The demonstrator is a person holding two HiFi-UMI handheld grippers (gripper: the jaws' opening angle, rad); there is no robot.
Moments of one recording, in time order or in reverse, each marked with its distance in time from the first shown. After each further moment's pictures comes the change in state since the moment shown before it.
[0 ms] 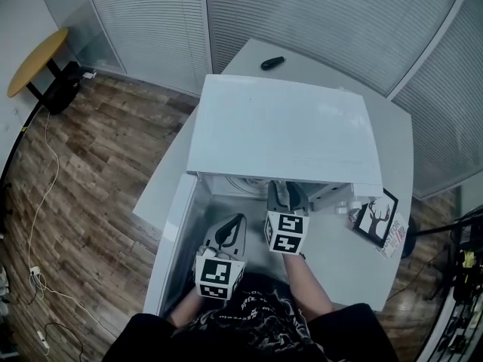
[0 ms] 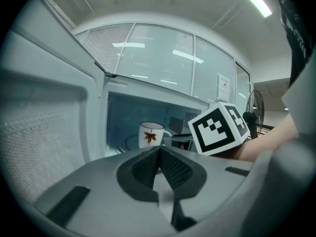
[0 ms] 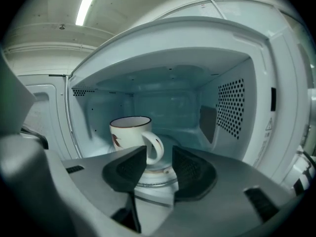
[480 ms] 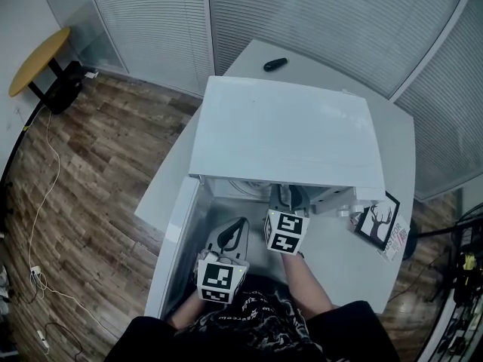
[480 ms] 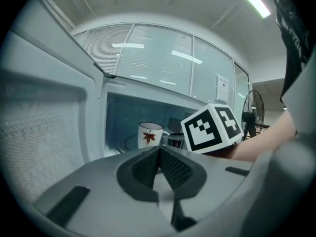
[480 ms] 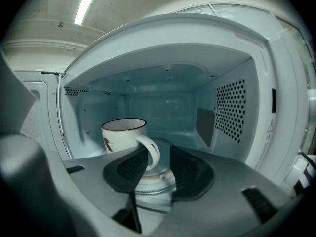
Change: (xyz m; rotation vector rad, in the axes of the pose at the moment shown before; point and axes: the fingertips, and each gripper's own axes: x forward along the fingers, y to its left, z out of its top) left arm -0.002 -0.003 0.000 0.004 -0.006 -0.010; right arm 0.008 -0.006 0.005 0.005 -0.031 -0.064
